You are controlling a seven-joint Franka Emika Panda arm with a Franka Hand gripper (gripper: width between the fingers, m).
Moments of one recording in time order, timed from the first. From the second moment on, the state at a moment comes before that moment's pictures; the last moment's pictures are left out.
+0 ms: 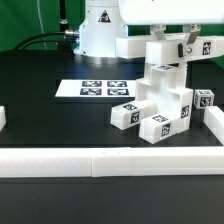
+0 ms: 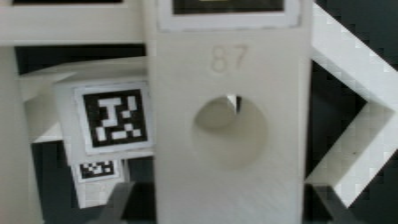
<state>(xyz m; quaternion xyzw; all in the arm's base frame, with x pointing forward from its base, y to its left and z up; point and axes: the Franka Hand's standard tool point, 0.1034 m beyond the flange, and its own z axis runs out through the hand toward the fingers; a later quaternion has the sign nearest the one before) 0.550 0.066 0.125 -0.88 0.47 -0.01 0.07</state>
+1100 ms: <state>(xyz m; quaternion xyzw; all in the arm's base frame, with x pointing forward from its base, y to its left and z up) 0.552 0.063 0.124 -0.88 0.48 -0.01 0.07</state>
